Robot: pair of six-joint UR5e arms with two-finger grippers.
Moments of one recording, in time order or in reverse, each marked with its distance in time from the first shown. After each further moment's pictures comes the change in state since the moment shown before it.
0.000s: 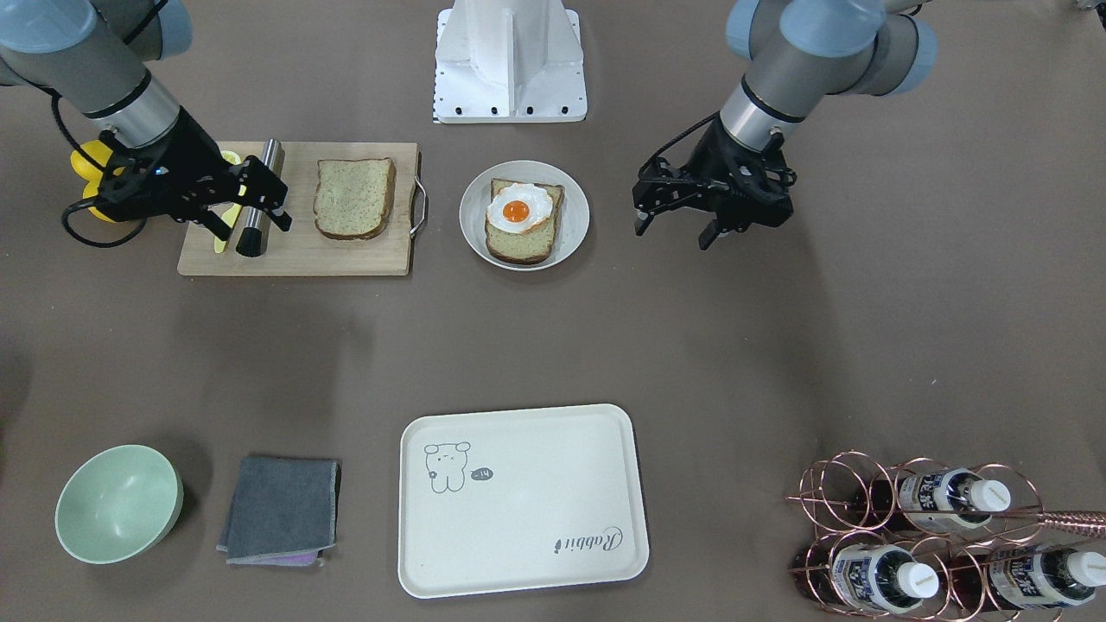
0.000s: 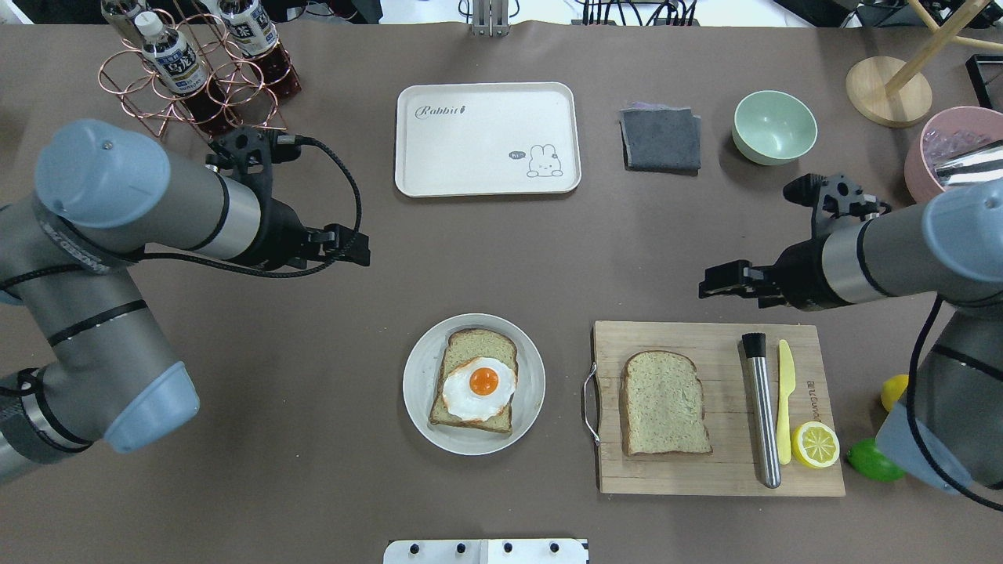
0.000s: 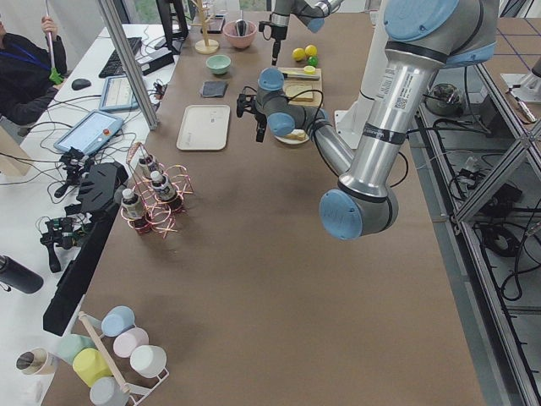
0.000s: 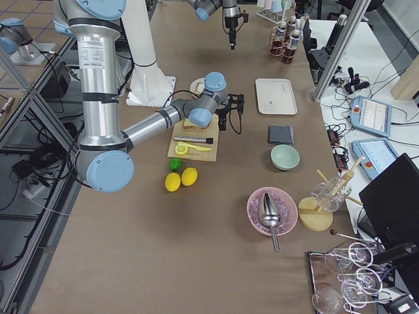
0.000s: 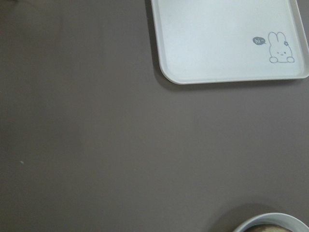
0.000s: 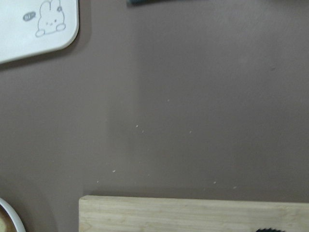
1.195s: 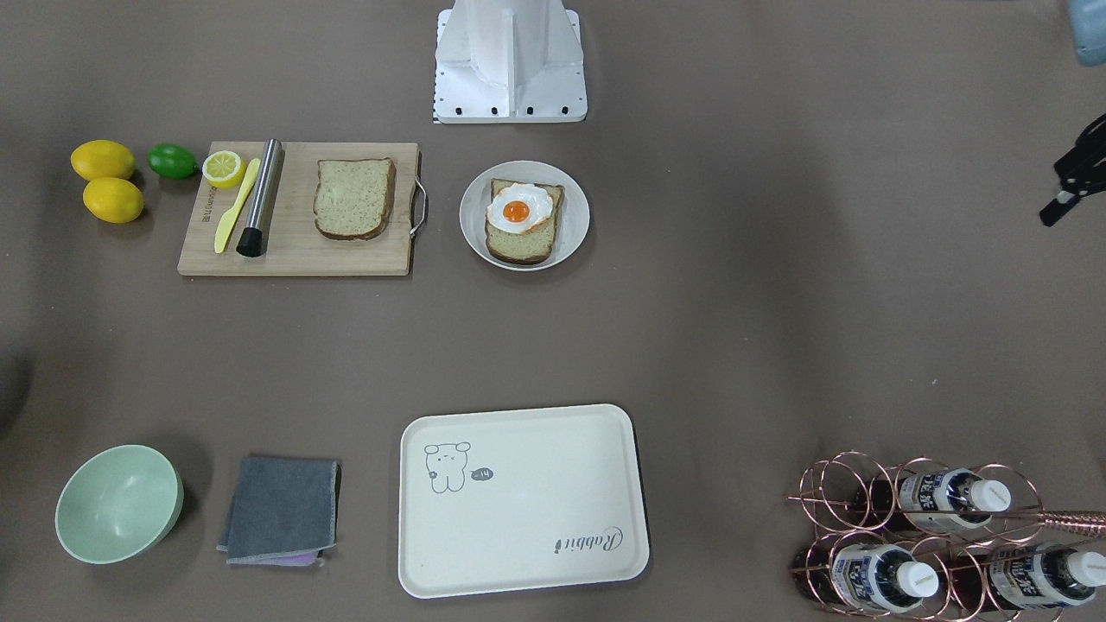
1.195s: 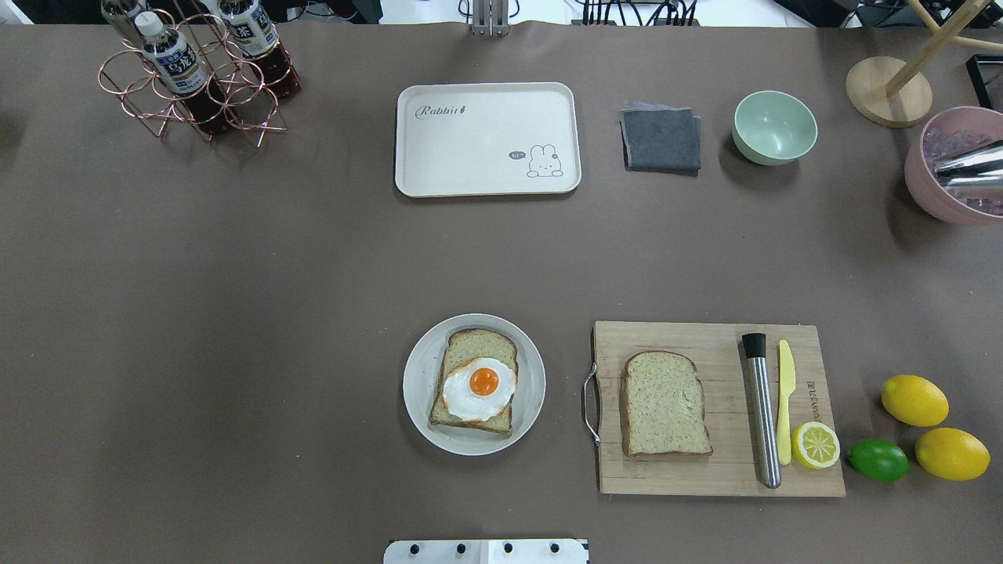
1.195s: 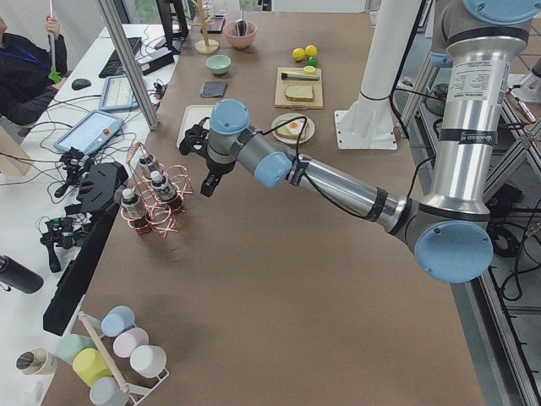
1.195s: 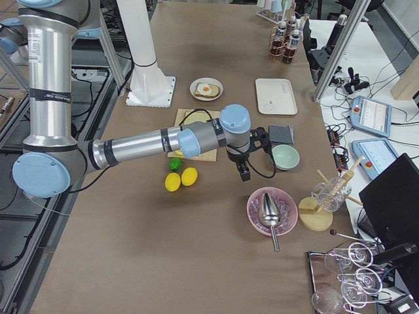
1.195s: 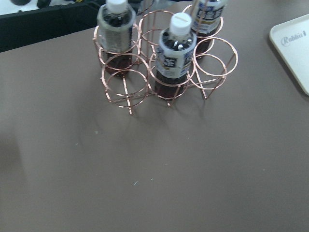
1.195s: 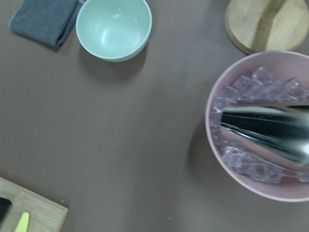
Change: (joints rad) left arm -0.698 0.301 0.013 0.038 -0.433 0.873; right arm 0.740 -0.083 -0.131 -0.361 0.439 -1.180
